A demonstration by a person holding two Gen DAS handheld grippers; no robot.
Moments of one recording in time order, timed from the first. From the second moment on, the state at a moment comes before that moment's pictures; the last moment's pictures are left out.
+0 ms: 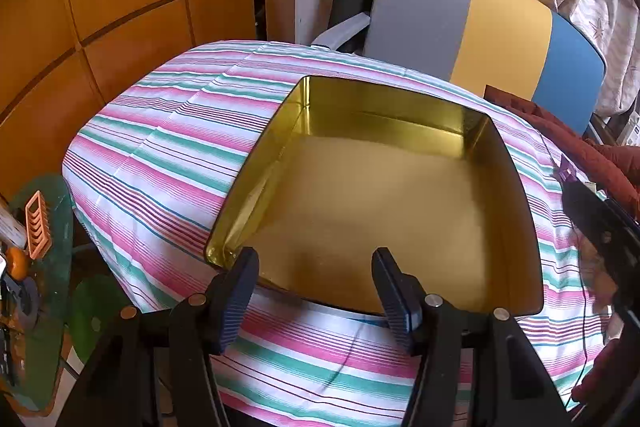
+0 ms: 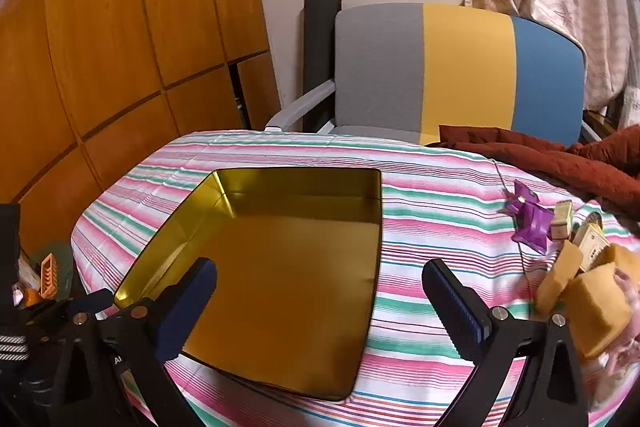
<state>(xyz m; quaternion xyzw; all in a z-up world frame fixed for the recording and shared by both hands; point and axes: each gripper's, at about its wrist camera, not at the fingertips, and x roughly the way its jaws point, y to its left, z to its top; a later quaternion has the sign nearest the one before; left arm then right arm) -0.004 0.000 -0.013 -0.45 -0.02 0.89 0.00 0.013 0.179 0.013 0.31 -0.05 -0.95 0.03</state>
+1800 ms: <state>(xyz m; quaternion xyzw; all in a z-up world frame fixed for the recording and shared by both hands) 0.053 0.194 -0.006 -0.41 0.10 0.86 0.29 0.094 0.441 -0.009 0.36 -0.22 -0.90 -0.08</state>
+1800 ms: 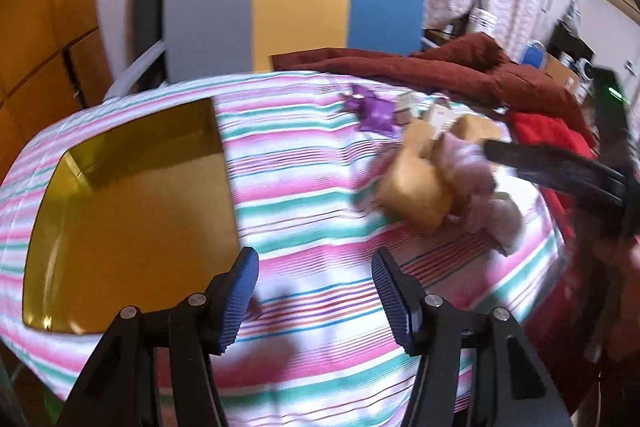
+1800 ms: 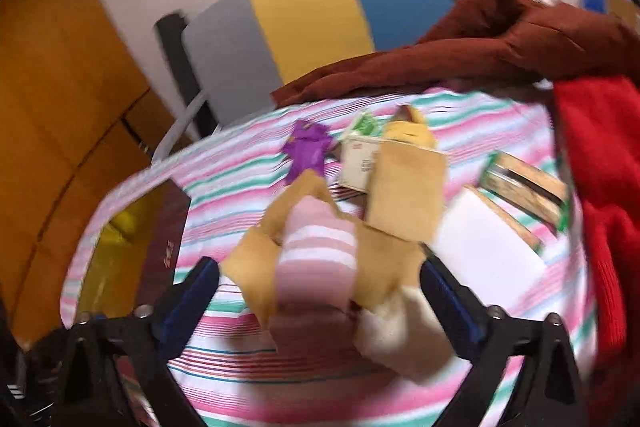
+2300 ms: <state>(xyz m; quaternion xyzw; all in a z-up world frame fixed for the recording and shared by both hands) 0.025 0.258 -0.026 -0.46 0.01 0.81 0.36 0.090 0.463 -0.015 0.33 -0.29 -0.90 -0.06</state>
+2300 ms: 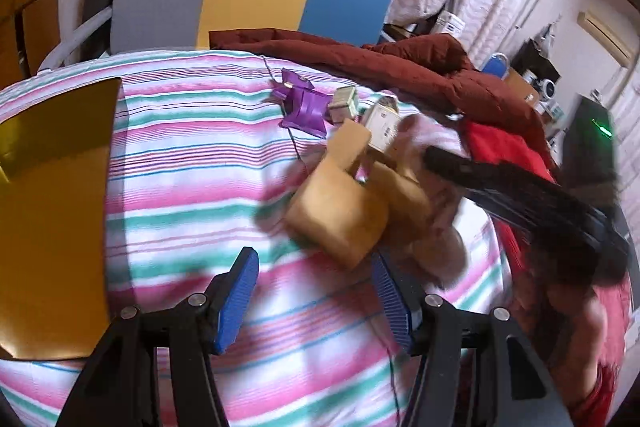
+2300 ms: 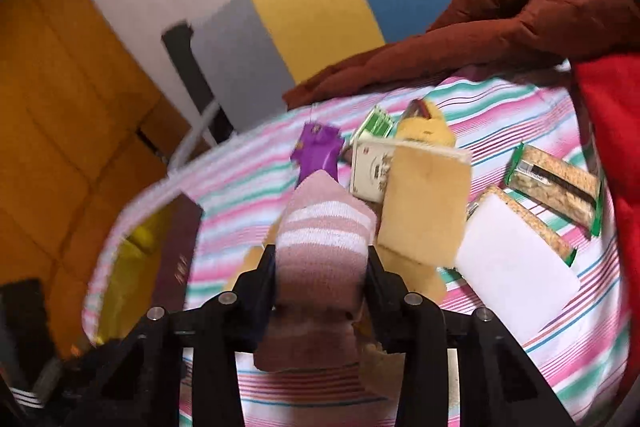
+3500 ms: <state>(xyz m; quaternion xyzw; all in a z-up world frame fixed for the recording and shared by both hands) 0.001 0.296 -0.067 -0.48 -0.02 0.79 0.39 0.091 0.474 -0.014 0.31 -0.31 -0.90 -0.06</state>
